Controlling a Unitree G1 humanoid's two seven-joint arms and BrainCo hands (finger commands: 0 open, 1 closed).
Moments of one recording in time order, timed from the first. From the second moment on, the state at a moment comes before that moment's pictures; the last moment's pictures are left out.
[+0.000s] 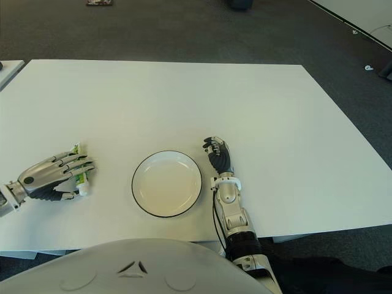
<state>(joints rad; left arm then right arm) 0.16 1.10 -0.37 0.39 1.12 -0.64 0.51 0.10 -0.10 0.12 0.24 -0.31 -0.16 -0.21</state>
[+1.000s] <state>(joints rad) 0.18 1.10 -0.43 0.35 1.16 -0.55 0.71 0.10 -0.10 0.11 0.24 -0.31 -0.16 -0.22</state>
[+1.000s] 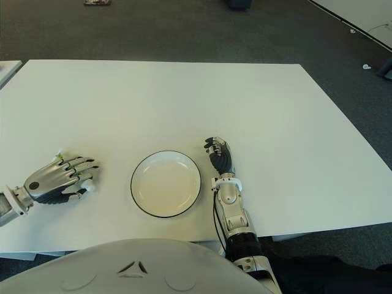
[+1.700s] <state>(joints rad) 0.14 1.10 -0.46 0.39 1.18 -0.54 0.76 0.11 -0.10 0.11 0.24 -0.31 -0.17 -0.22</state>
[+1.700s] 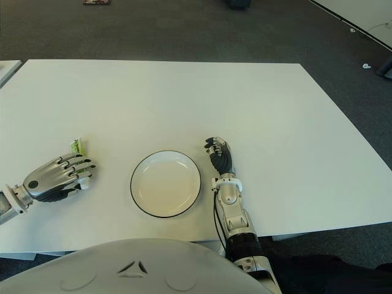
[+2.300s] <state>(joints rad) 0.15 1.10 -0.45 0.35 1.11 -0.55 0.66 0.11 -0.10 0.10 0.24 -0.31 -0.19 -0.22</state>
